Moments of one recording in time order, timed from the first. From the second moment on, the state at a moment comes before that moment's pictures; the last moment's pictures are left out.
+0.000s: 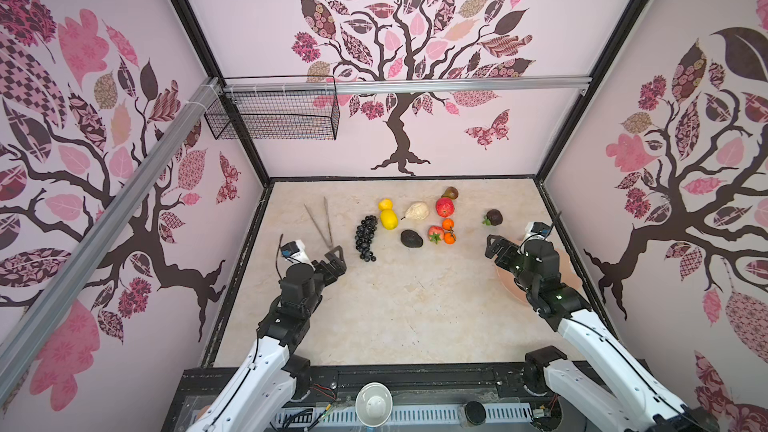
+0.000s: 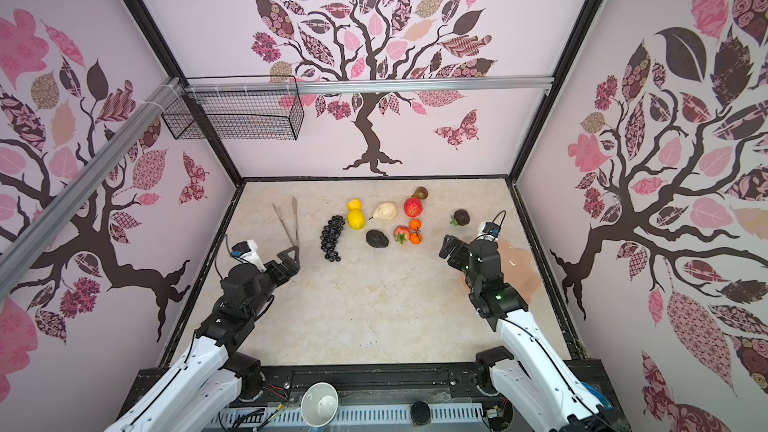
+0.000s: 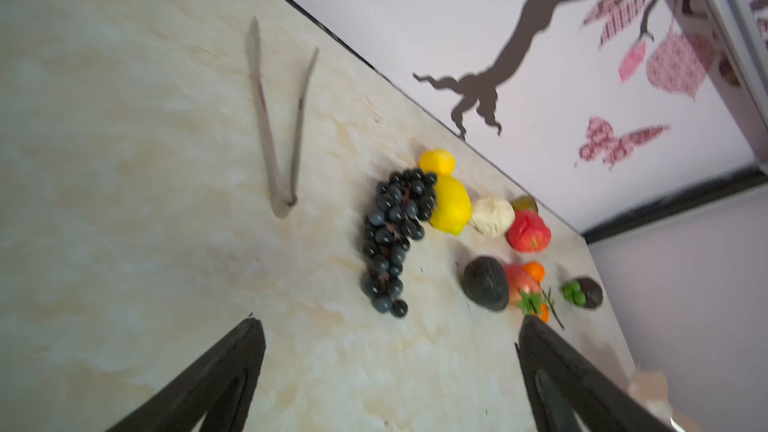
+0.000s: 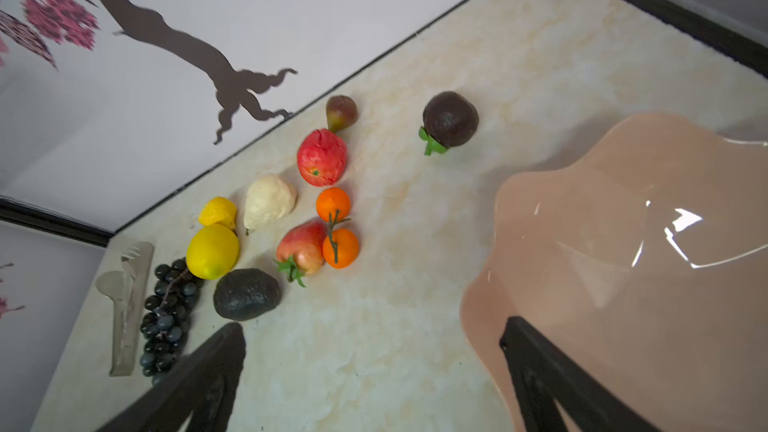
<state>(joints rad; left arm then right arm) -0.37 0.71 0.37 -0.04 -0.15 -0.69 0.24 0.87 0.58 -0.22 0.16 0.63</state>
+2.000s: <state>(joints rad) -0.49 0.99 0.44 -0.01 -0.15 -0.55 0.33 1.27 0.65 -0.54 0.35 0.62</state>
